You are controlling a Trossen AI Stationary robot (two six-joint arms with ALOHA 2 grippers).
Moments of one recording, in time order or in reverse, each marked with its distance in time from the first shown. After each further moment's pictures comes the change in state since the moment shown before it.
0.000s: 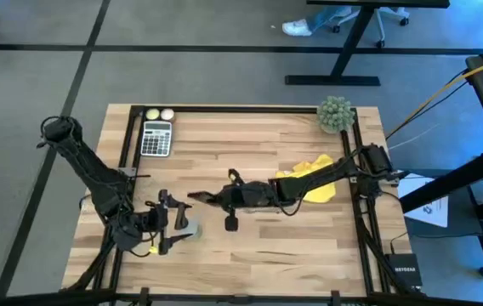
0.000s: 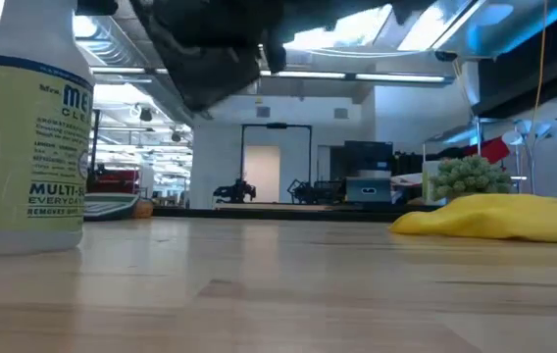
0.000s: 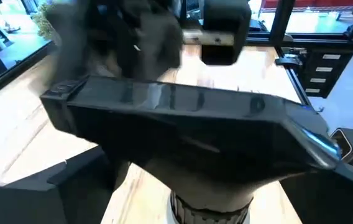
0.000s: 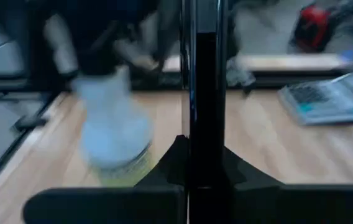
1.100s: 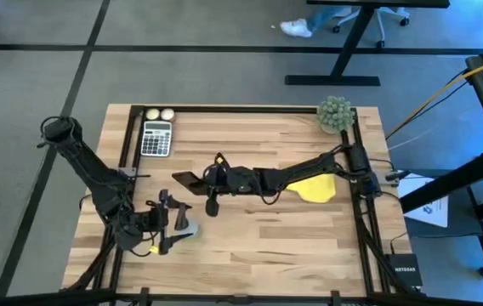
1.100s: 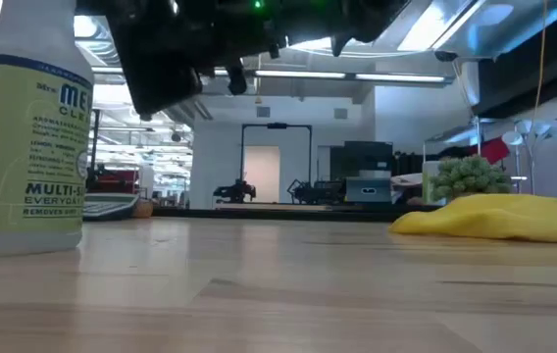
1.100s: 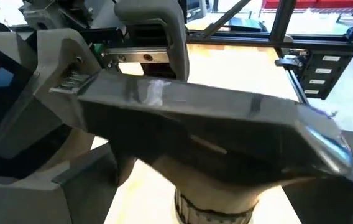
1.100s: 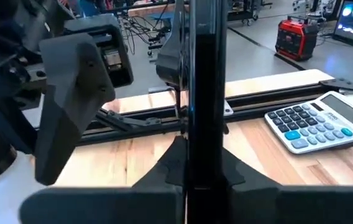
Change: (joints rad) left arm 0.007 0.000 0.000 0.002 0.010 -0.009; right arm -0.098 0.171 0.154 0.110 -0.081 0.114
